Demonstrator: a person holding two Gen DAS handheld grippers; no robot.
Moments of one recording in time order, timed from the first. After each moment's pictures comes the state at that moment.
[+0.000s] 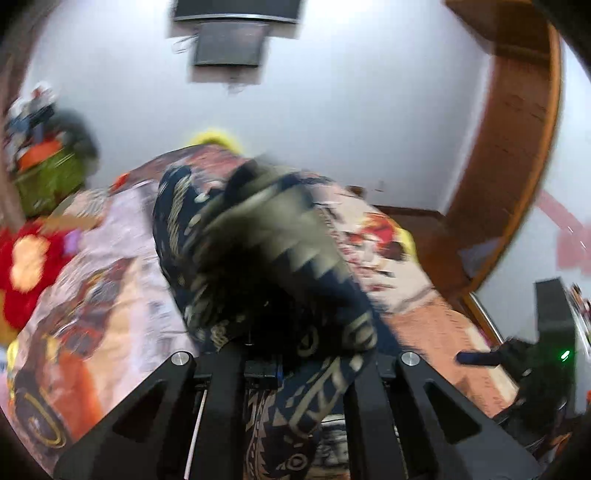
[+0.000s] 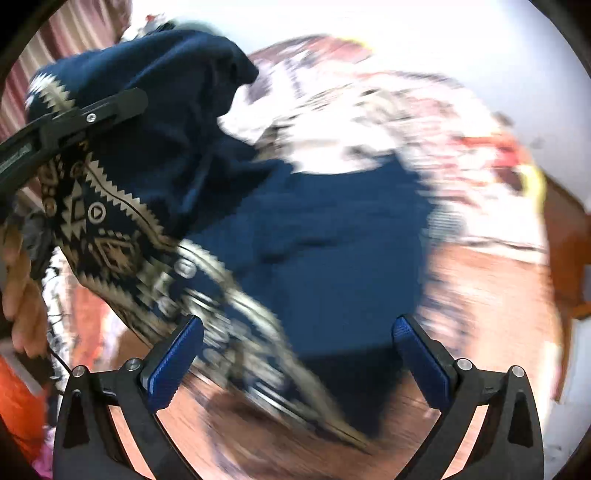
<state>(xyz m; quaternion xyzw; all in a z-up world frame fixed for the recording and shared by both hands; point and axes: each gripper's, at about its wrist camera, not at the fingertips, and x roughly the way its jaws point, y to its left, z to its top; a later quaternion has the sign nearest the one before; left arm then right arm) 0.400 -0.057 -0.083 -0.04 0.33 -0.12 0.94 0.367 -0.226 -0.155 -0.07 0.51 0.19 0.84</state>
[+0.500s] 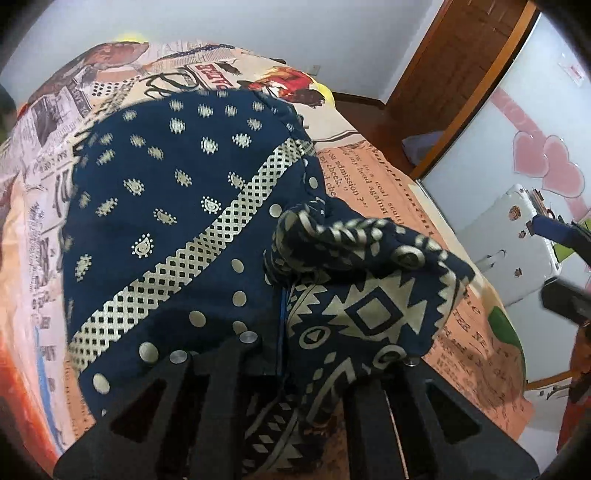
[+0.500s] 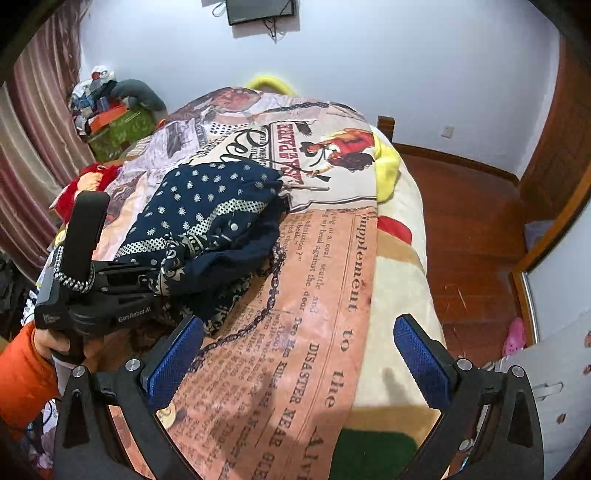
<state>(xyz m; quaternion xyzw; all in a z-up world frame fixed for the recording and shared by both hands) 0.386 -0.130 -0.185 -0.02 0.51 -0.24 0.83 0.289 -0.347 -0.103 -0.03 0.46 0.10 0.88</state>
